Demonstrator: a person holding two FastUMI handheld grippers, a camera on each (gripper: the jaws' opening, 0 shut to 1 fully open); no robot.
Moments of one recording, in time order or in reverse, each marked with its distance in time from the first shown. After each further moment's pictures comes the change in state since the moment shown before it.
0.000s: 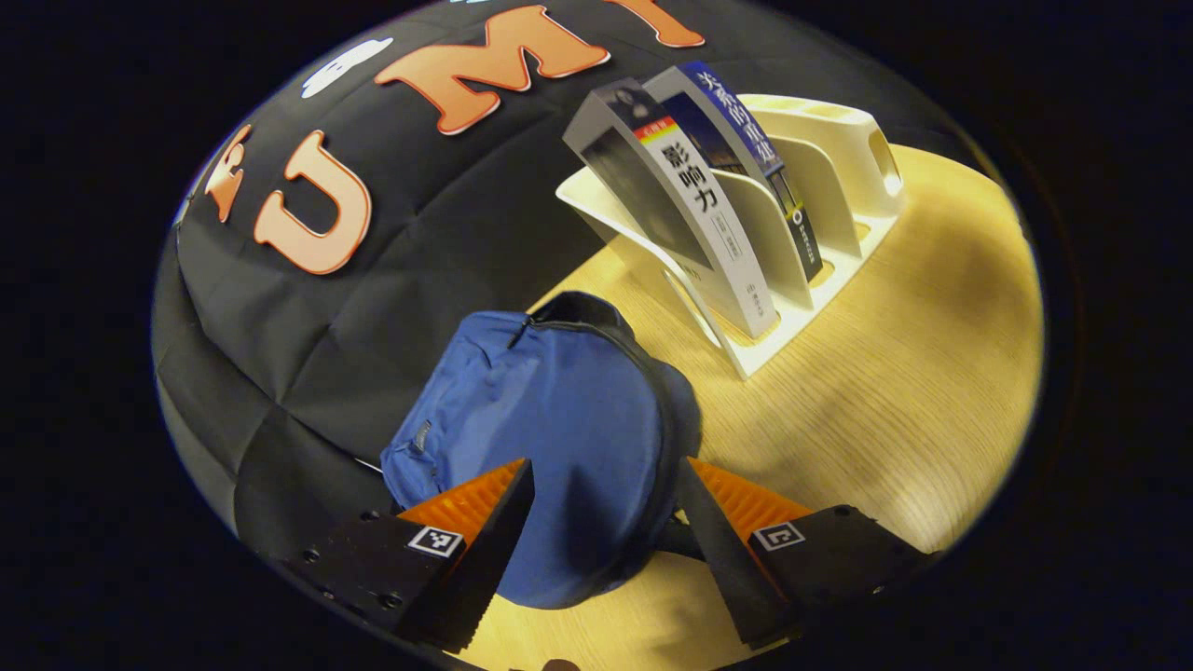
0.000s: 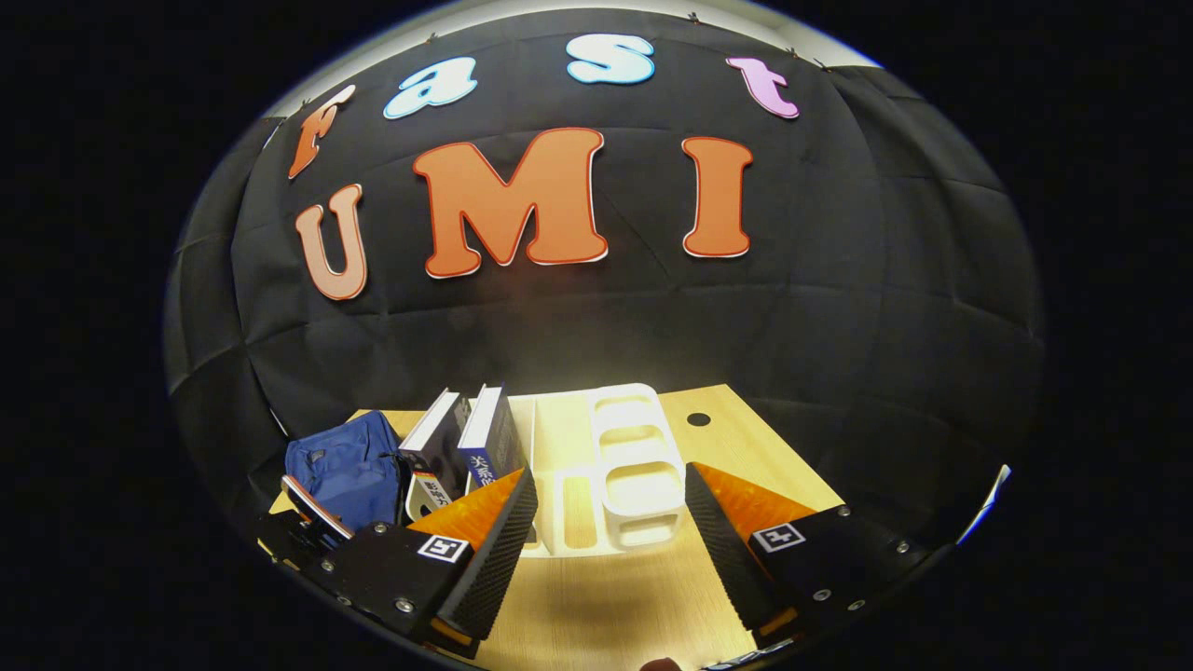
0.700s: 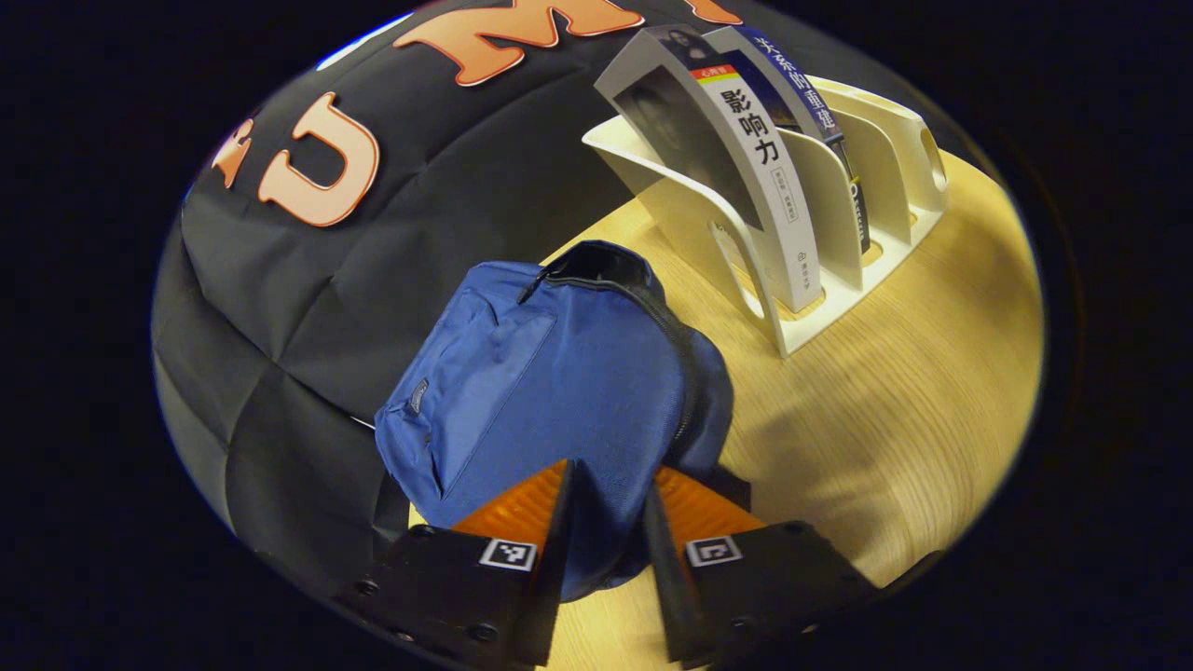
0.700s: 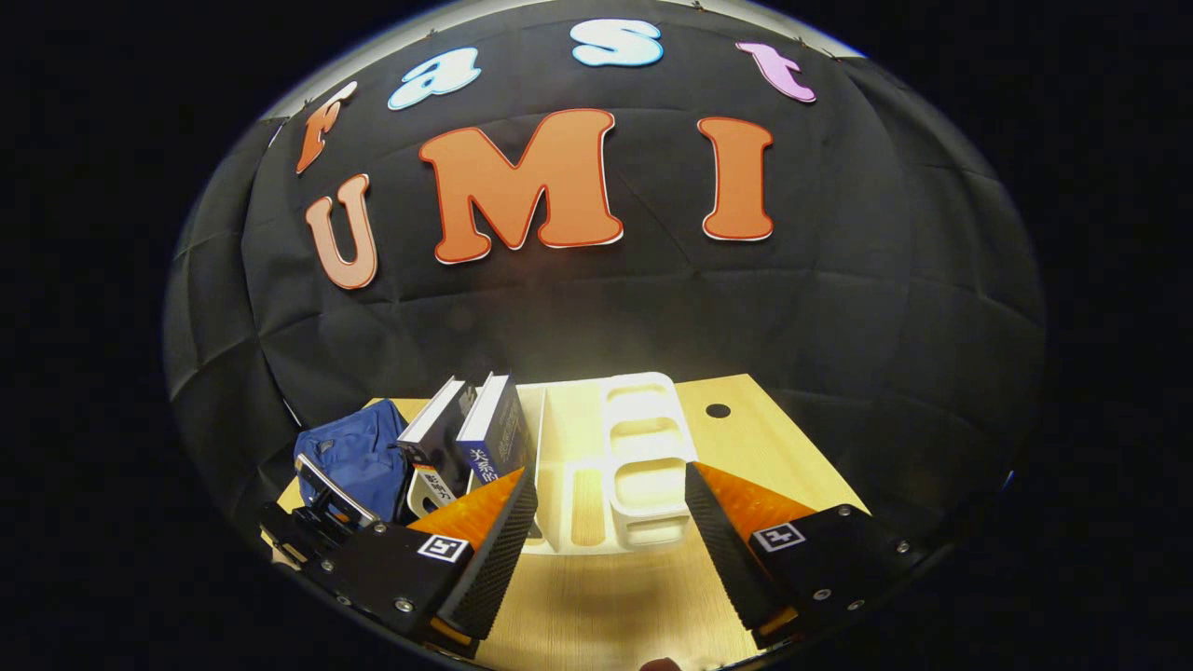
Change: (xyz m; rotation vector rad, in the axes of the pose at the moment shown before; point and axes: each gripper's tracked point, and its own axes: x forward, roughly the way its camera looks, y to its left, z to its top) left arm 0.015 0.004 -0.013 -0.061 0.126 0.022; right arm 0.022 0.009 -0.005 -0.012 0.041 0.086
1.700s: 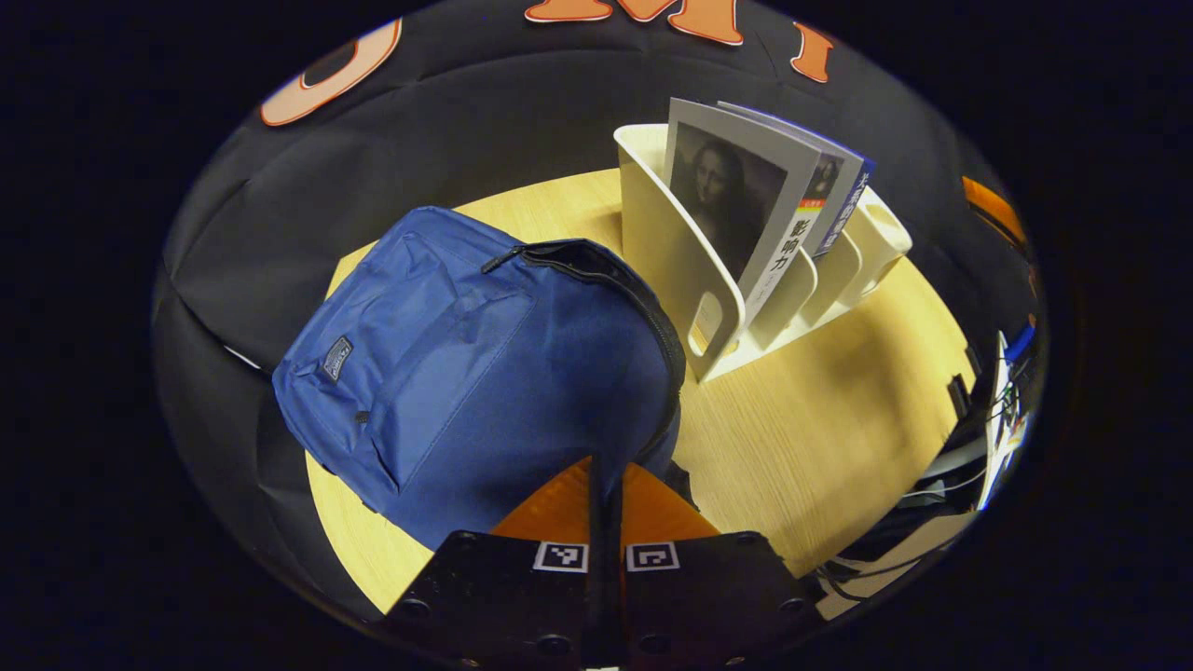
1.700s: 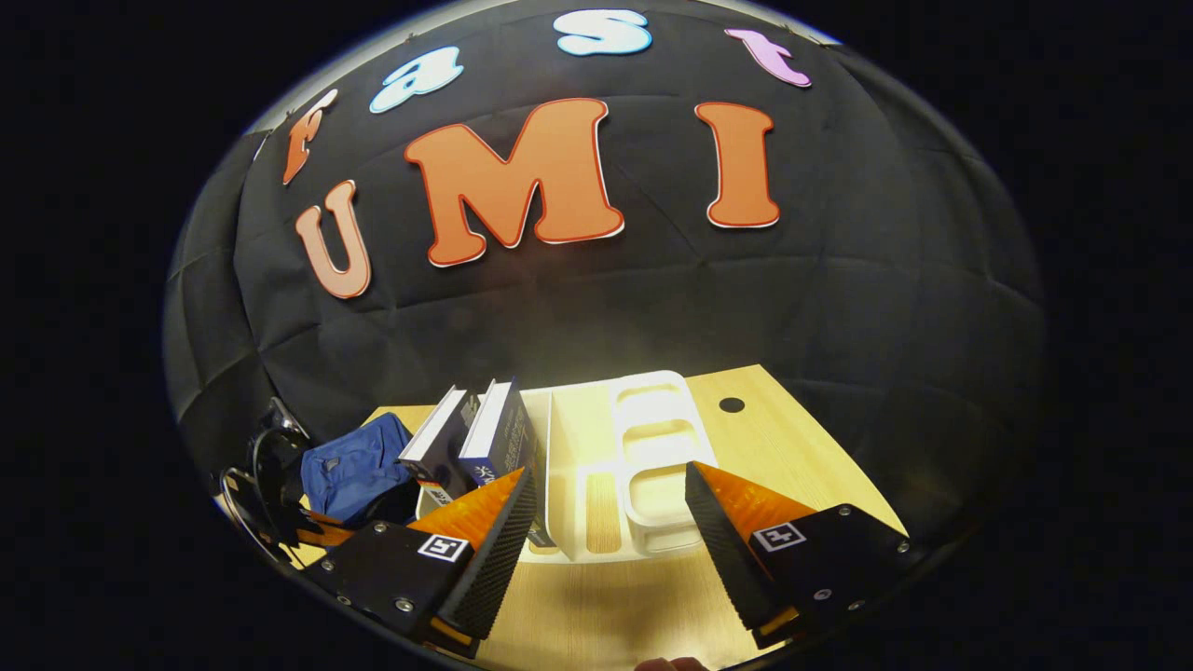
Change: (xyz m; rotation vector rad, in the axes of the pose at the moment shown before) left arm -0.037 0.040 0.031 -0.248 0.189 -0.561; right arm 0.021 0.011 0.006 0.068 0.018 -0.029
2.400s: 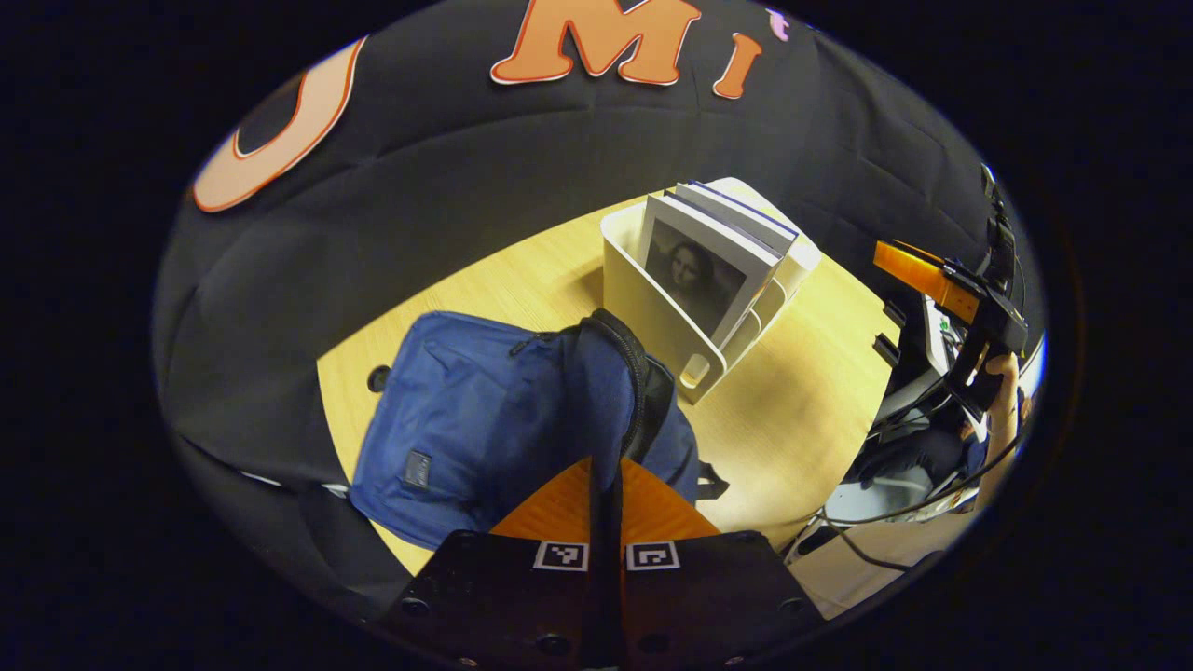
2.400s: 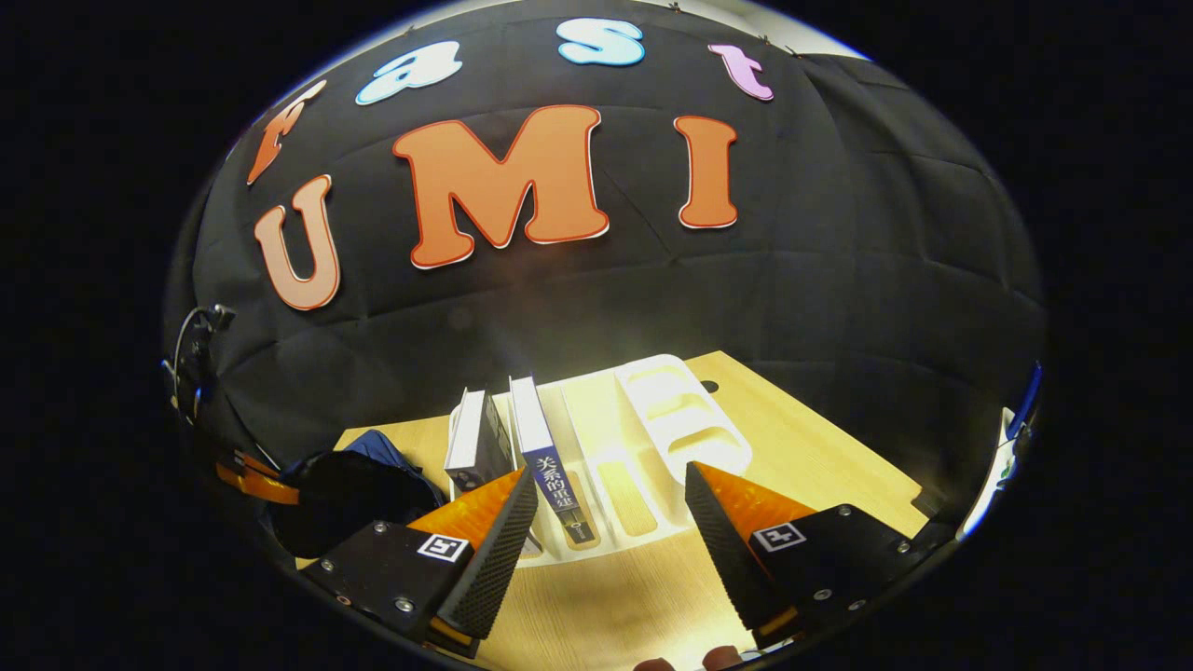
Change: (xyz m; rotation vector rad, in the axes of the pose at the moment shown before) left arm -0.087 0.094 0.088 0.278 -0.087 -0.180; right arm -0.025 0.083 -0.026 0.066 -0.012 -0.218
